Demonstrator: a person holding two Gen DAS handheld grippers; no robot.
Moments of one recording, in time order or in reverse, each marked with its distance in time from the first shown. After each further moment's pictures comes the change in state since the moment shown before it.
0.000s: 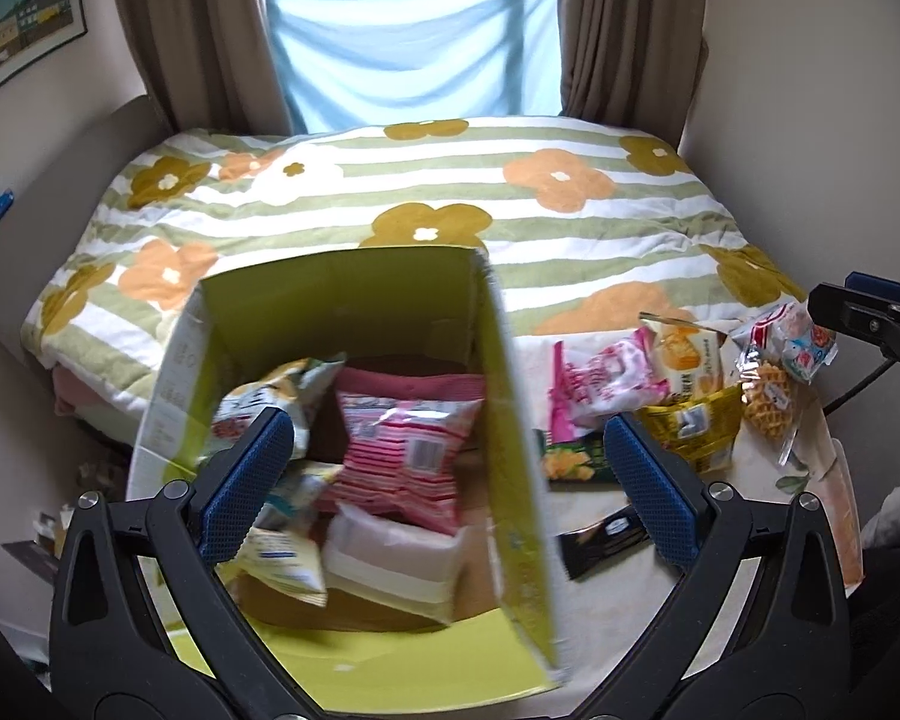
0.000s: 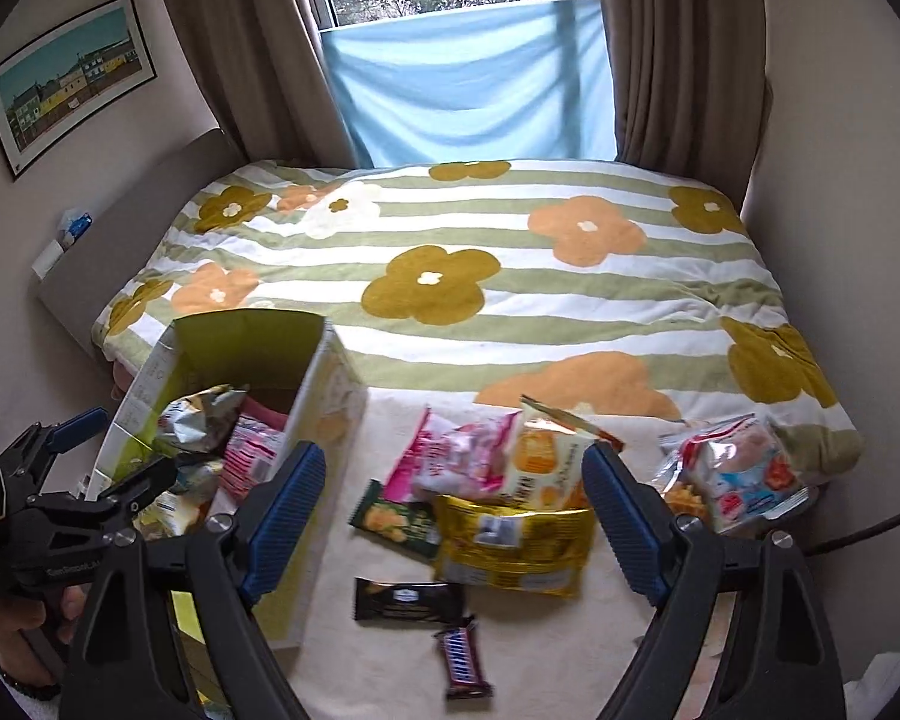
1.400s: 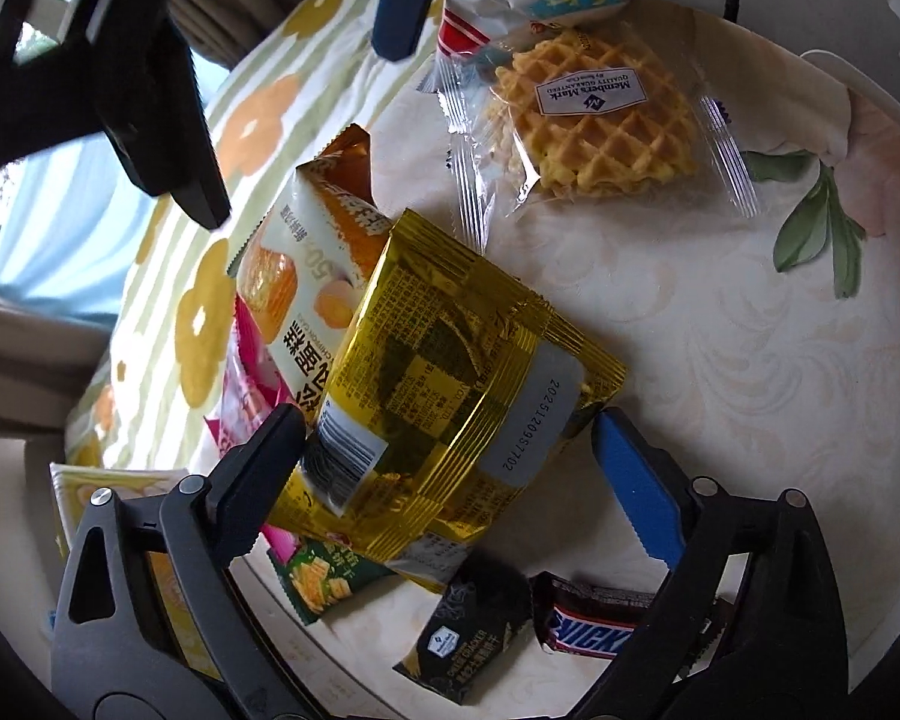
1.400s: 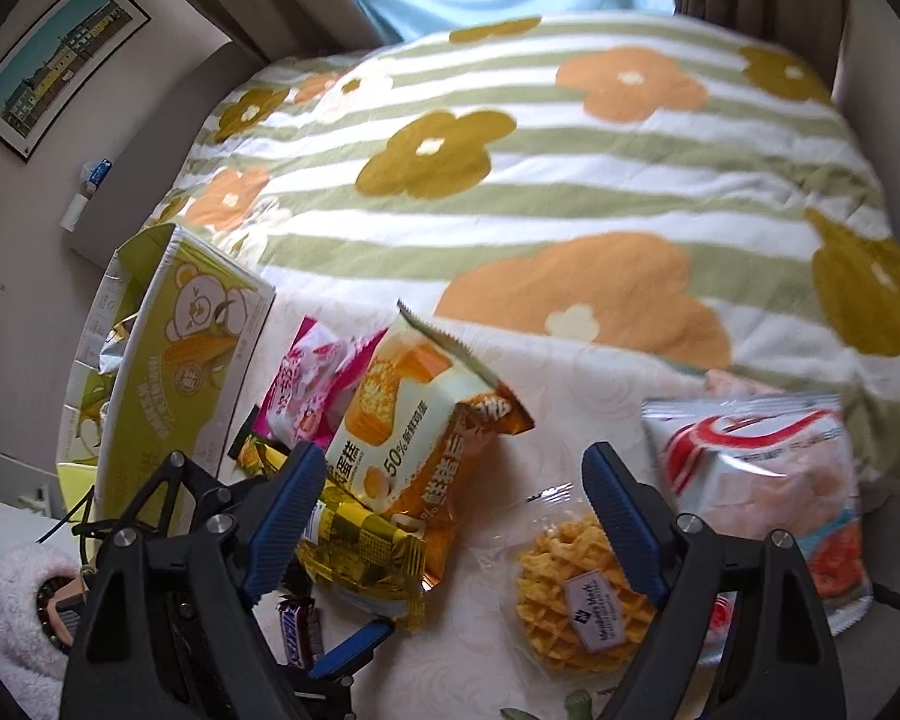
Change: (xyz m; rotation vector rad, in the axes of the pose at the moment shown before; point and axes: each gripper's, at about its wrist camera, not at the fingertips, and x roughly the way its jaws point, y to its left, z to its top) left arm 0.160 -0.264 -0.079 0.951 0.217 -0.068; right arm 0.157 -0.140 -0.011 0.033 0.361 0.288
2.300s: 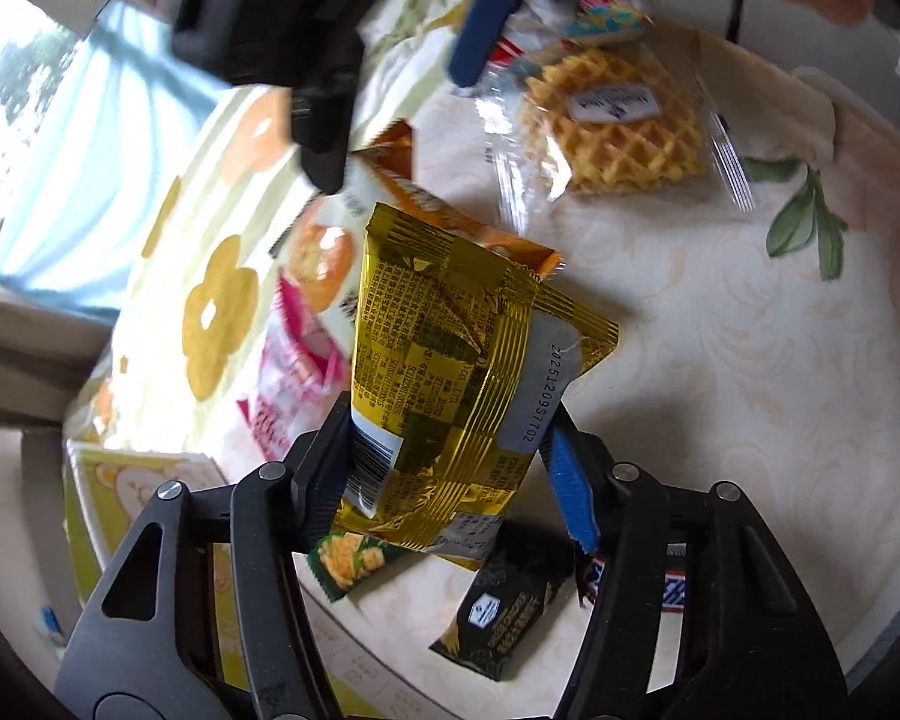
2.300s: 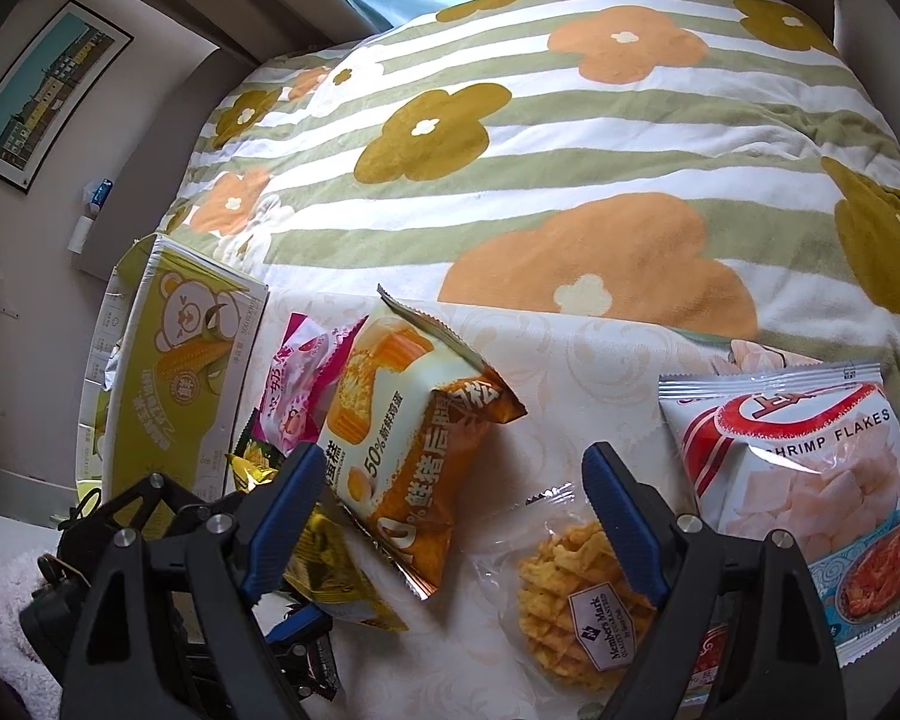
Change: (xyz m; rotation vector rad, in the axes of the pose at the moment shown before) left arm -0.020 0.029 -0.019 -0.050 -0.023 -0.009; right arm 0.009 -0.014 0.000 0.059 0.010 0.039
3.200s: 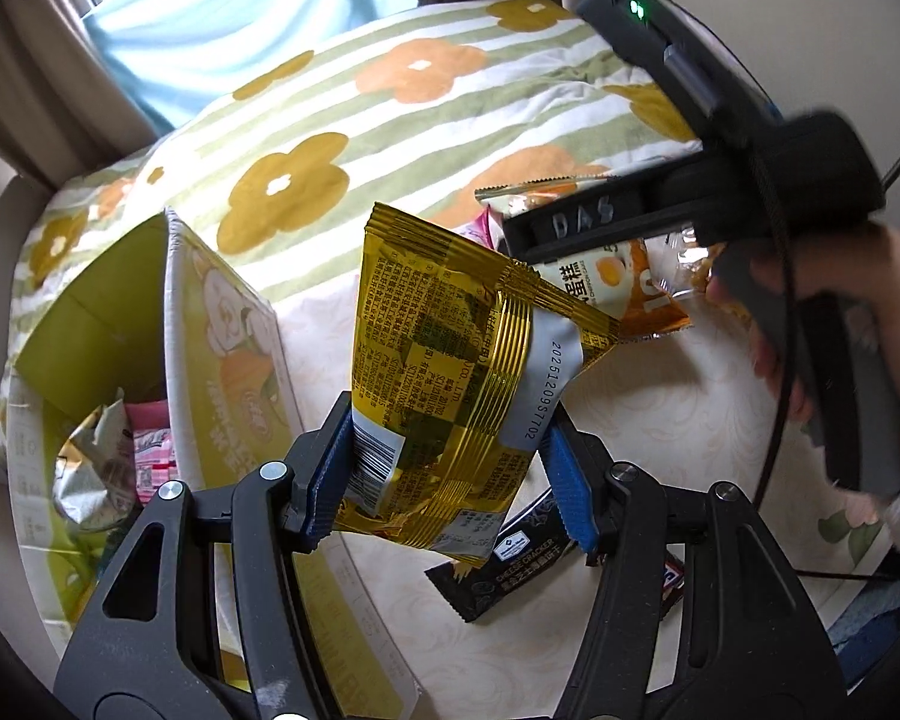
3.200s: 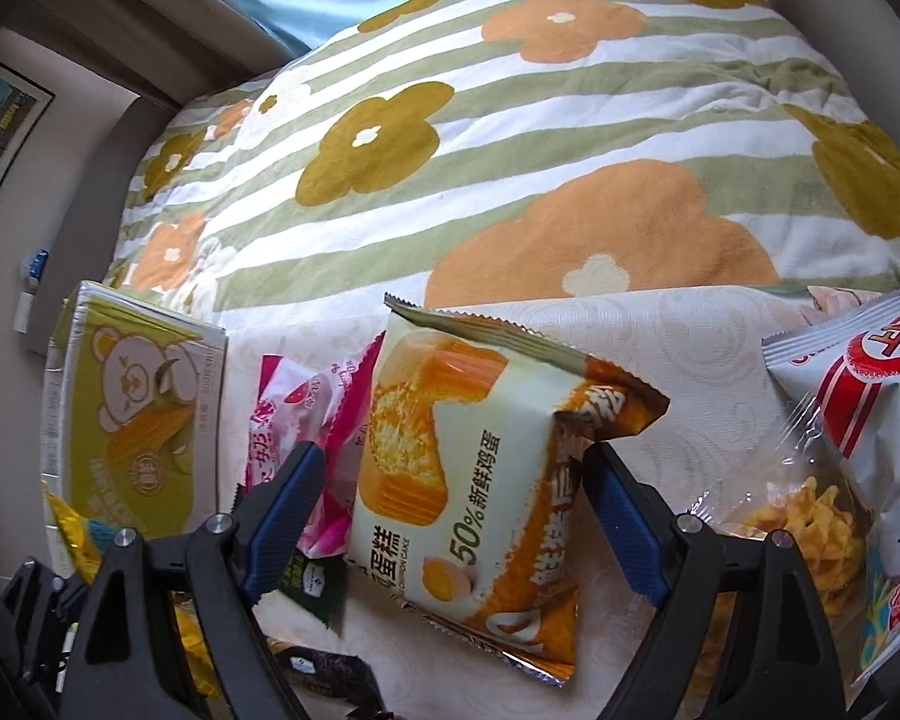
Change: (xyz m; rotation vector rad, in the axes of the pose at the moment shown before) left arm -0.032 0.097 -0.054 -0.562 -0.024 -0.066; right arm 0.057 0.039 0.002 0.170 -0.056 -0.145
